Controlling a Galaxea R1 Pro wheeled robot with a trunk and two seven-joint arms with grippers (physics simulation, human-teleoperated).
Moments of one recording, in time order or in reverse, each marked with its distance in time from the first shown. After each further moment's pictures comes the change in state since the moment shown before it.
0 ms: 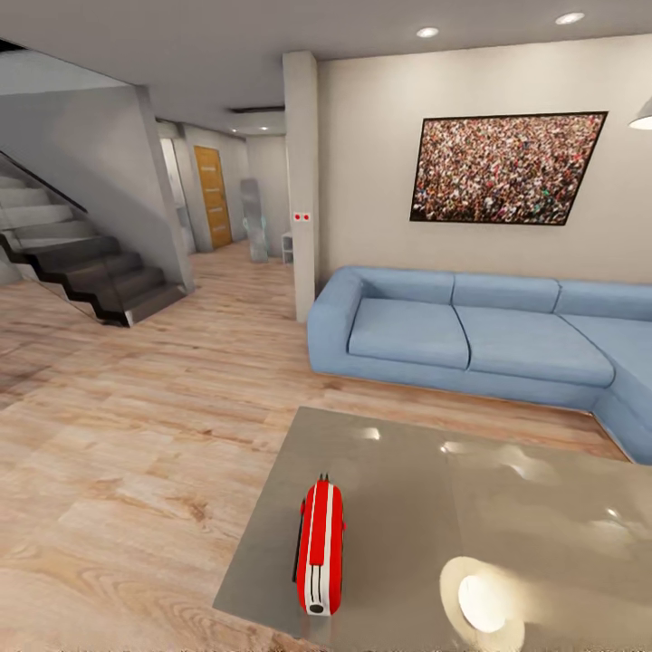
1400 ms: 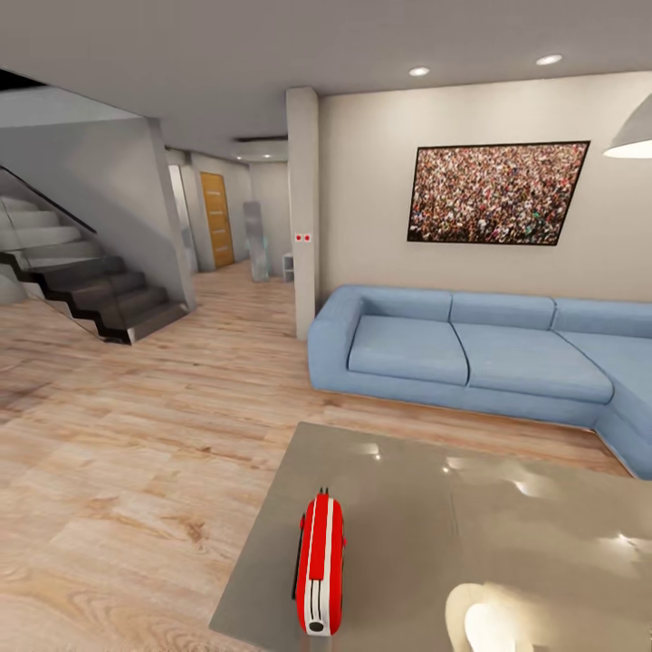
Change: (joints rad) left arm 0.000 0.000 0.001 0.000 0.000 0.000 0.000; right arm 0.000 0.000 0.000 0.000 0.000 0.000 0.000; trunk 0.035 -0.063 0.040
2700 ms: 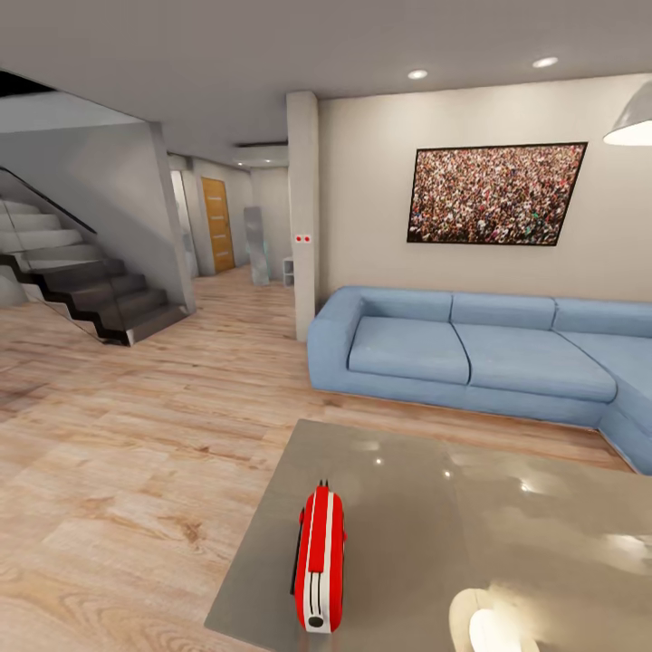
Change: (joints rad) left arm 0.000 -0.002 0.001 0.000 -0.028 0.000 0.000; right arm 0.000 0.000 0.000 0.000 0.000 -0.002 0.000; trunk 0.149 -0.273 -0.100
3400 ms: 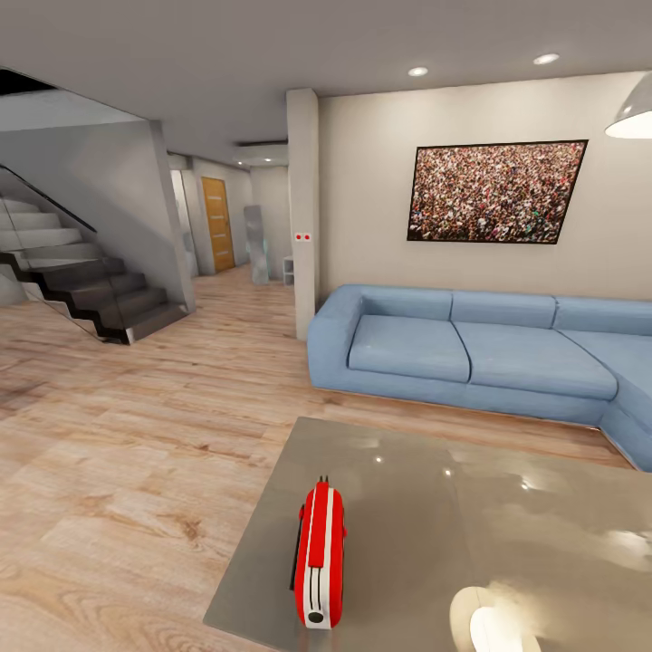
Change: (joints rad) left arm 0.000 0.001 -0.002 0.000 -0.002 0.000 -0.002; right arm 0.000 0.001 -0.001 0.000 0.001 -0.003 0.000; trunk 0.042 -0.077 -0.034
